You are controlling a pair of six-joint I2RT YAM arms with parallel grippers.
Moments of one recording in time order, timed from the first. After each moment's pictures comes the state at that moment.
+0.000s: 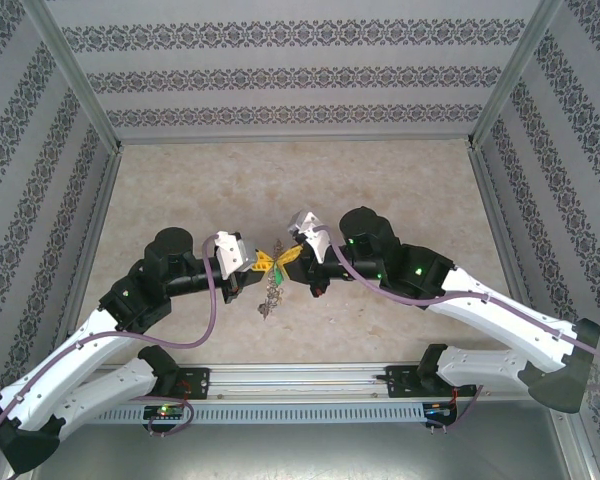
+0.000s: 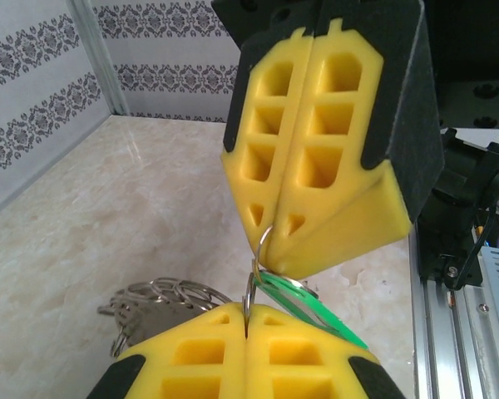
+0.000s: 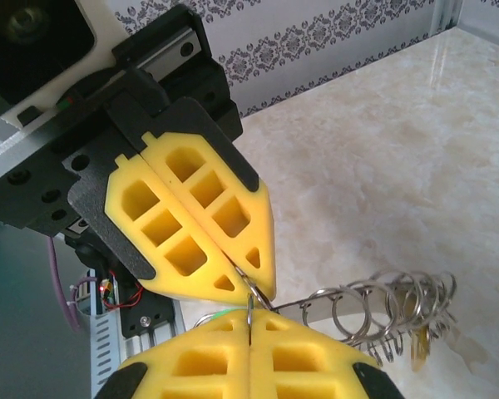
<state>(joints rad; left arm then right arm) -0.67 0.77 0.81 -0.34 0.49 0.26 0.97 1.11 1.12 -0.43 -0.33 0.13</state>
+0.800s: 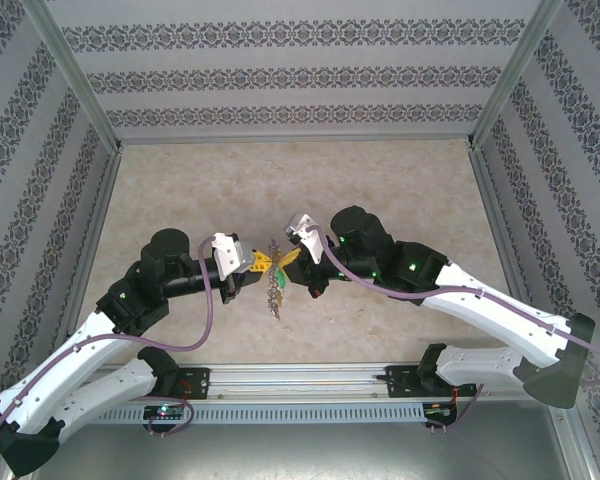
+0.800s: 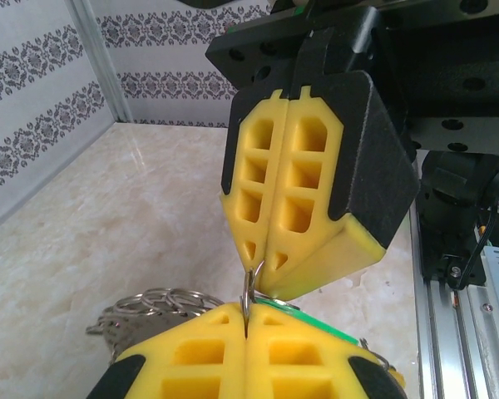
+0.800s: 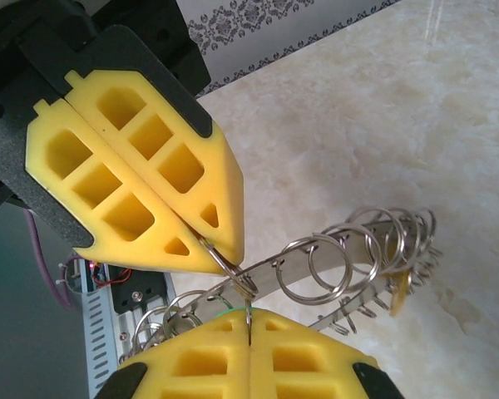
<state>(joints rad) -0.66 0.75 0.81 -0.34 0.50 0.28 0.97 1.15 1.15 -0.52 -0.30 0.13</state>
